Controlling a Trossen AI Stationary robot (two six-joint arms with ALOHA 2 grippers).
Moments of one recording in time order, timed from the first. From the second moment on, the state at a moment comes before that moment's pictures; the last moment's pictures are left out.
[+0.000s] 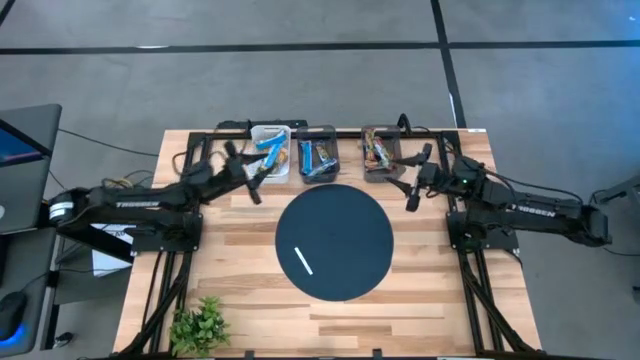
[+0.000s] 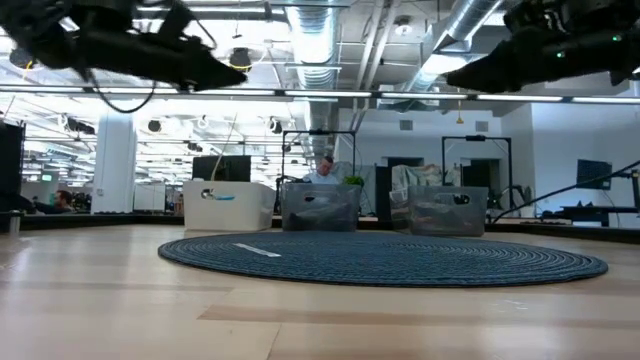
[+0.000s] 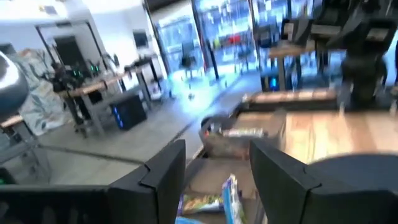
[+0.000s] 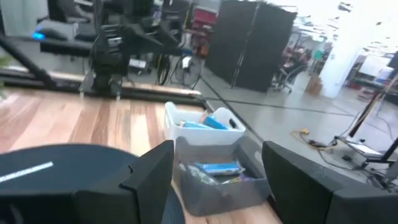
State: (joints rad) left arm 0.32 0.92 0.33 0.63 -0.19 0.25; right arm -0.37 0.61 0.30 0.24 -0.08 -0.29
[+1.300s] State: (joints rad) left arm 0.02 0.45 0.01 0.77 -0.56 0.27; right arm -0.35 0.46 0.24 0.26 -0.08 -0.24
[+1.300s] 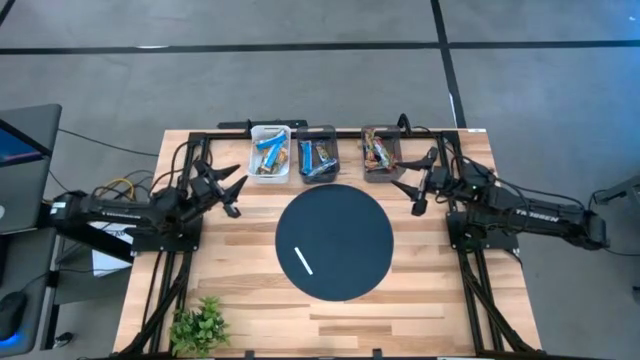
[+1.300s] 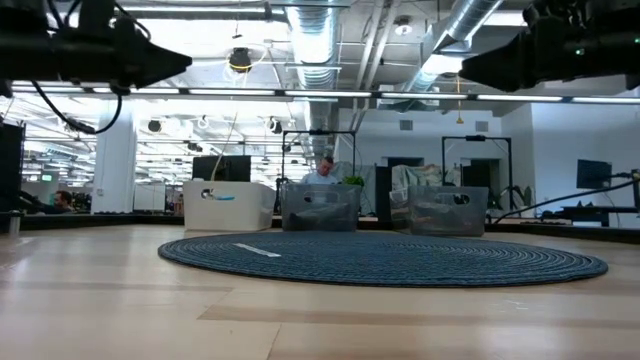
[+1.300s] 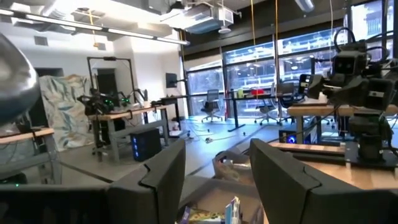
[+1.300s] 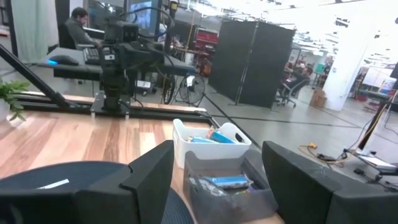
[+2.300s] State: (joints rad) left arm -0.06 0.00 0.02 0.20 -0.66 0.18; right arm -0.37 0.27 0.24 0.03 -0.07 -0.26
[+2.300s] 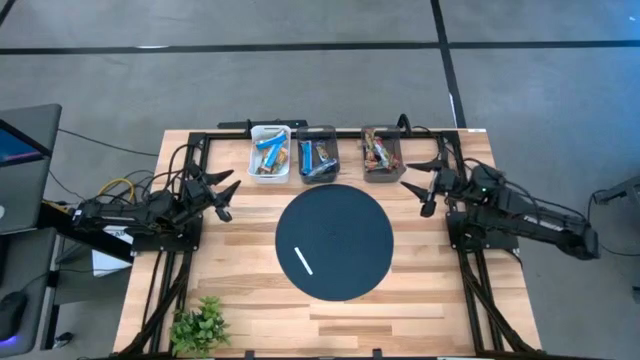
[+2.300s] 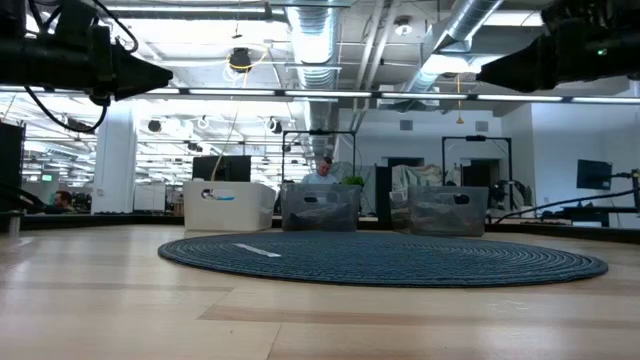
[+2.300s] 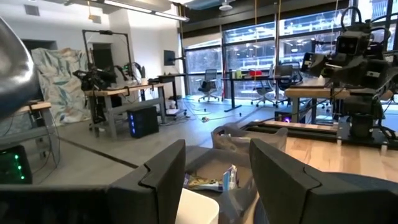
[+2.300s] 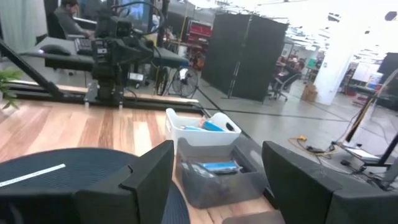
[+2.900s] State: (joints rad) left arm -0.06 0.00 0.03 0.20 -0.67 0.18; right arm -0.39 0.02 0.09 0.14 -0.14 -0.12
